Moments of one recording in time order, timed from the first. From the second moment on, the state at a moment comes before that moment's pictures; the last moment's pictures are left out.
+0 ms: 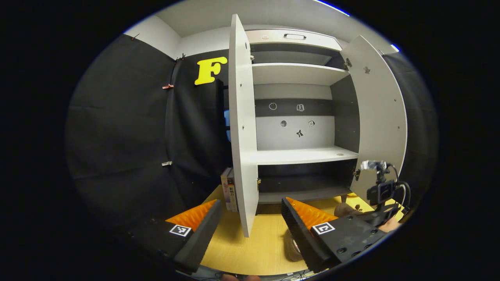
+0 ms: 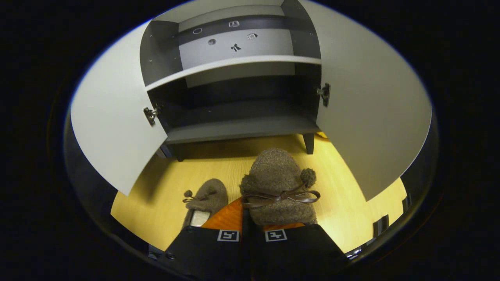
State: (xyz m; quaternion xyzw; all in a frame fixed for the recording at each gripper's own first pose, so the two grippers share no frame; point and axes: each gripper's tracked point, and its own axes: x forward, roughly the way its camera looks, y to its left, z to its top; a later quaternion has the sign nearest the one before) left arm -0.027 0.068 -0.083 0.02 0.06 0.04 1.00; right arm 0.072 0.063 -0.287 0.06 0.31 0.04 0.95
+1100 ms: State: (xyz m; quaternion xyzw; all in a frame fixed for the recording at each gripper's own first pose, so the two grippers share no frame) left arm 0.016 0.032 -0.058 0.02 0.04 0.02 1.00; right arm 0.308 0.080 -0.024 0.04 0.19 0.09 0.98
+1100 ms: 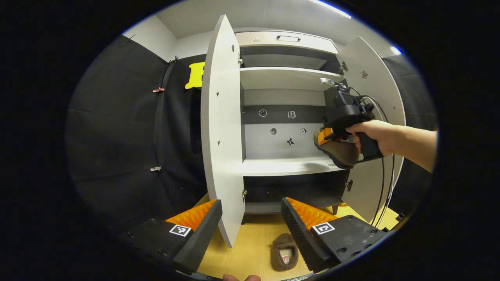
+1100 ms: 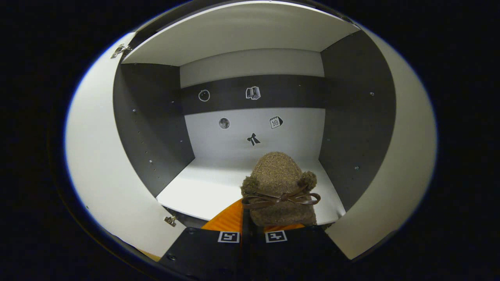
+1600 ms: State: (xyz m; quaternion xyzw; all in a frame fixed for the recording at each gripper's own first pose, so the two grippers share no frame) left arm 0.040 0.035 -0.070 0.01 0.06 0.05 1.00; right arm 0.430 0.073 -0.068 0.02 0.19 0.05 0.98
